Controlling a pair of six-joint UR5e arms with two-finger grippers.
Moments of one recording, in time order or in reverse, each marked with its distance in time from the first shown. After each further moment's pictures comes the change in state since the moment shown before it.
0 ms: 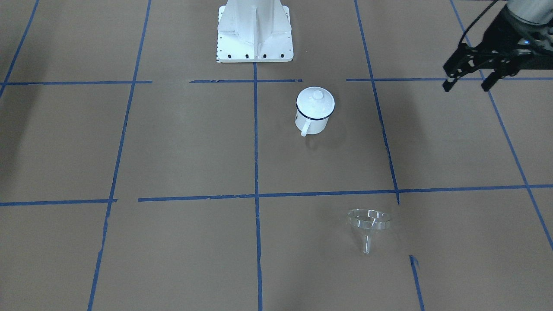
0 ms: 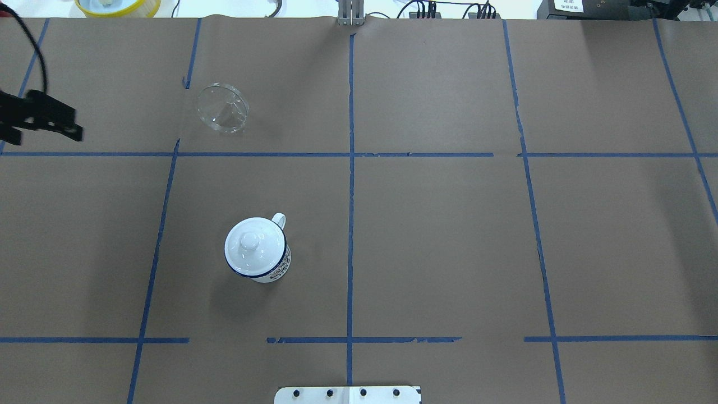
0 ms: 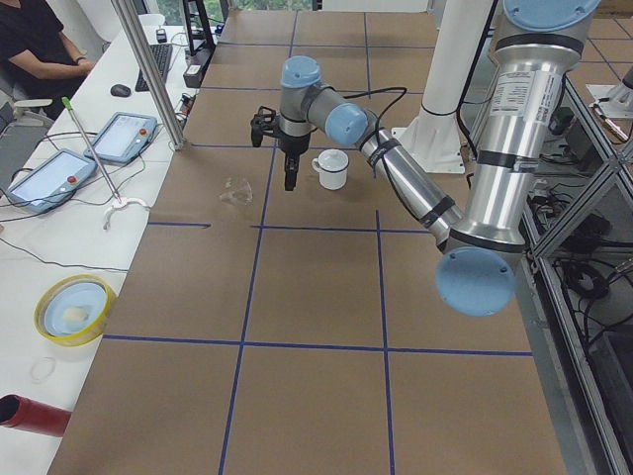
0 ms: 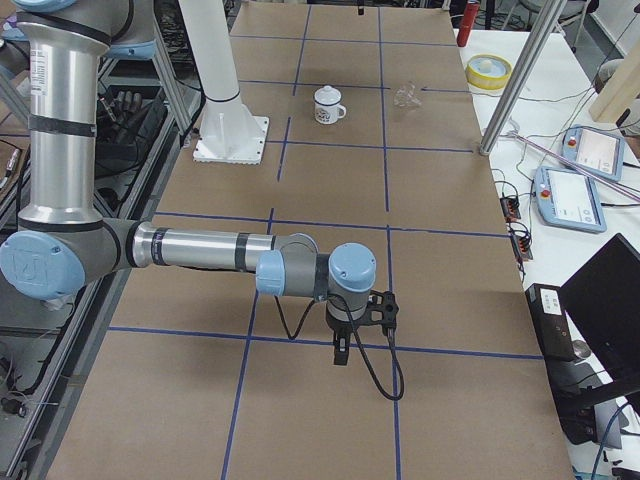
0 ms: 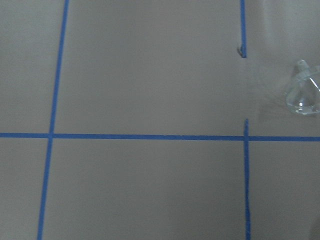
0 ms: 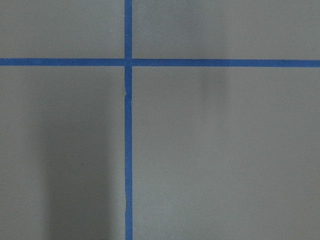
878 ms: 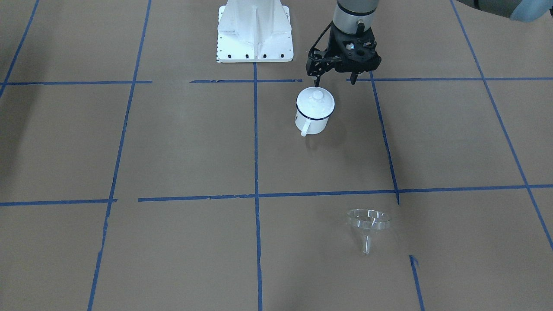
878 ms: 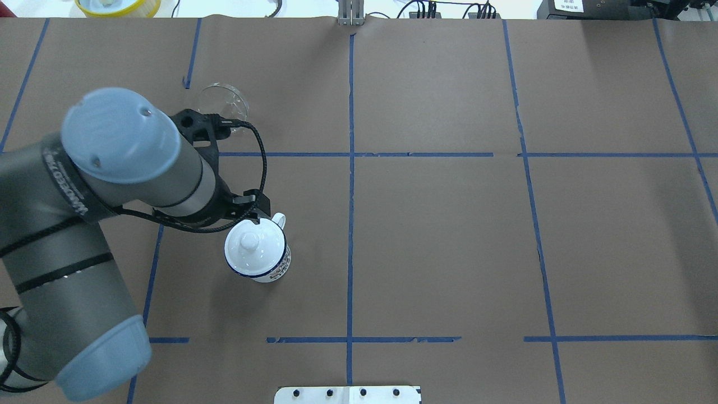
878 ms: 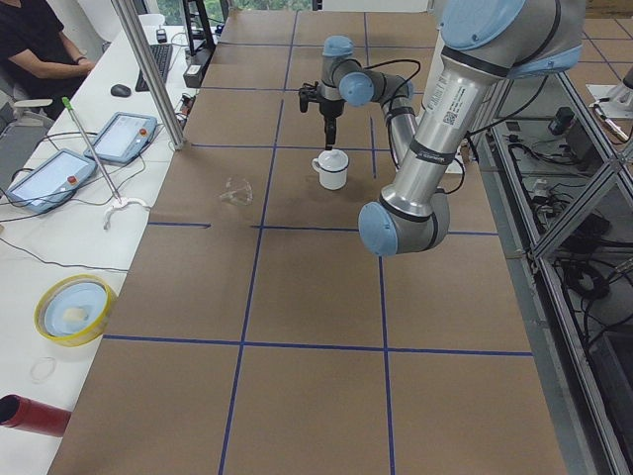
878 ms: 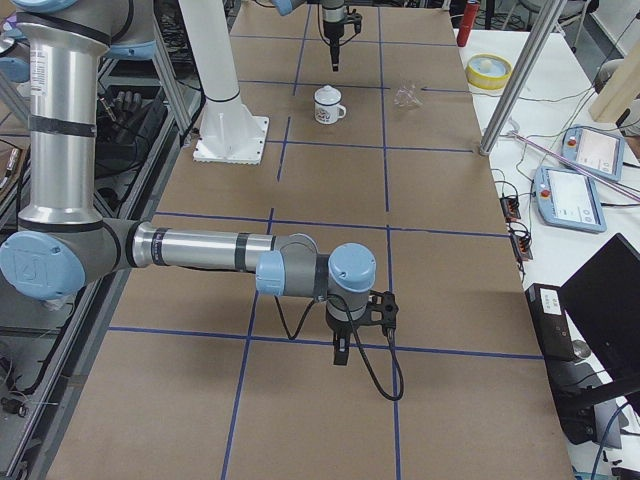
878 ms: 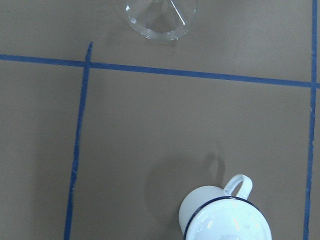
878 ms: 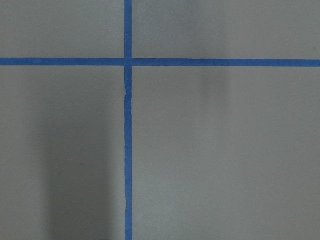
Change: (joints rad) left arm 0.487 -0.323 0.092 0.163 0.303 -0.400; right arm 0.000 0.000 0.000 0.000 0.000 0.000
